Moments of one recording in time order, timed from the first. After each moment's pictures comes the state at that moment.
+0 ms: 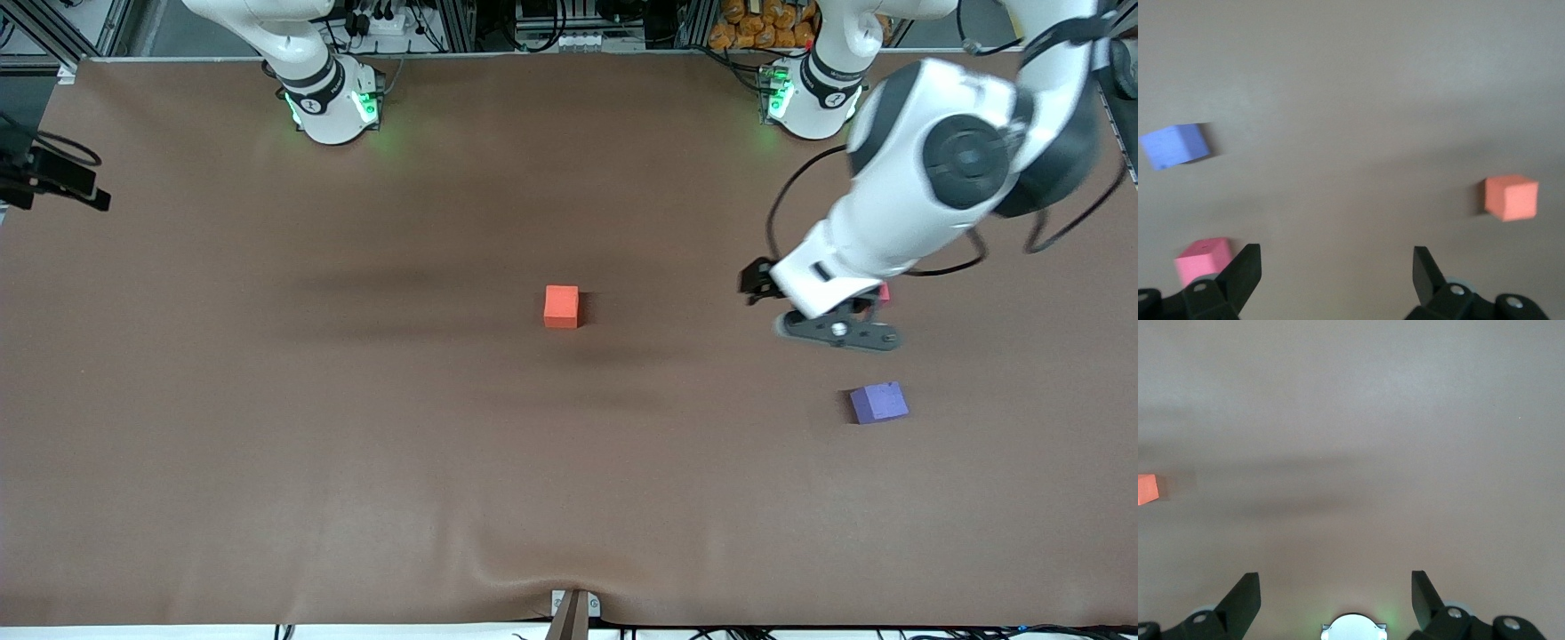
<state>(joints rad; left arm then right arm) -0.31 0.29 -0.13 -1.51 -0.04 1.79 -0.28 -0.02 -0.01 -0.09 -1.47 0.04 1.35 -0.05</state>
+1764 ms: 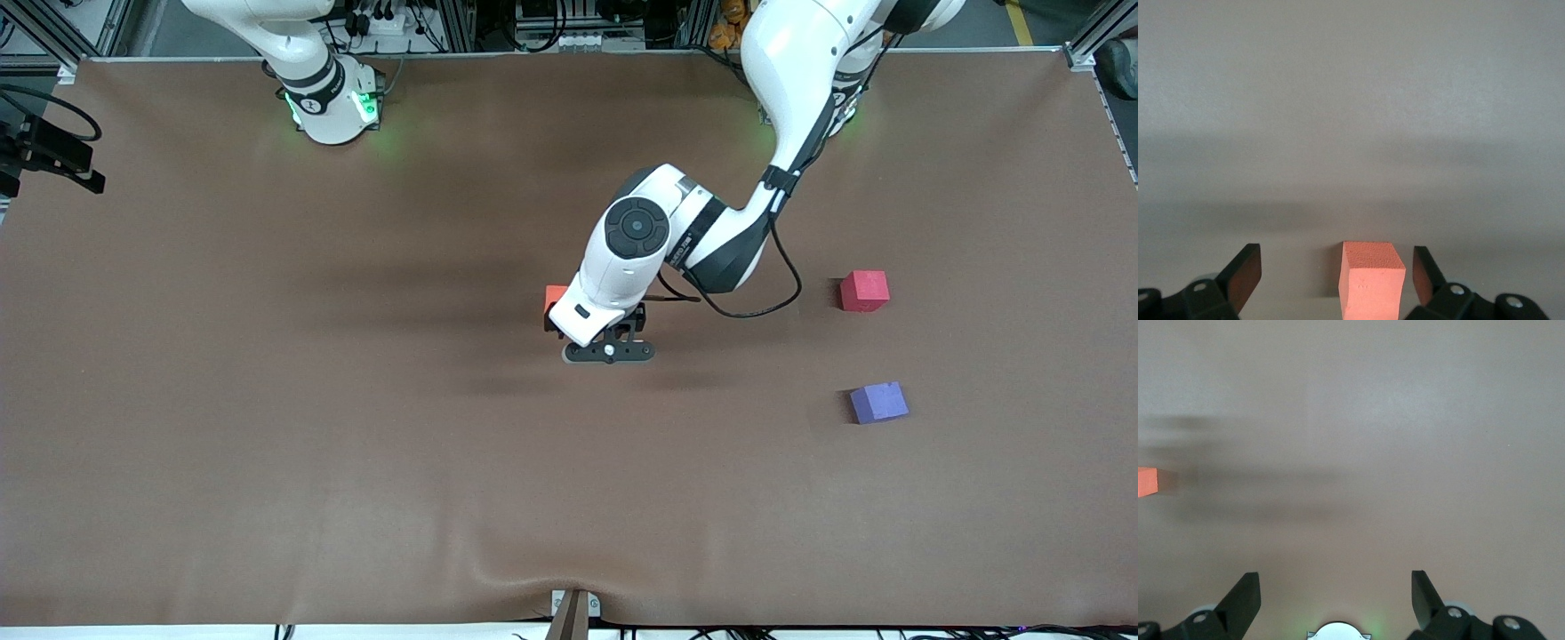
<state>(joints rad) -0.62 0.67 -0.13 -1.41 -0.04 2.18 -0.74 0.00 -0.03 -0.05 -1.44 0.01 1.35 -0.09</state>
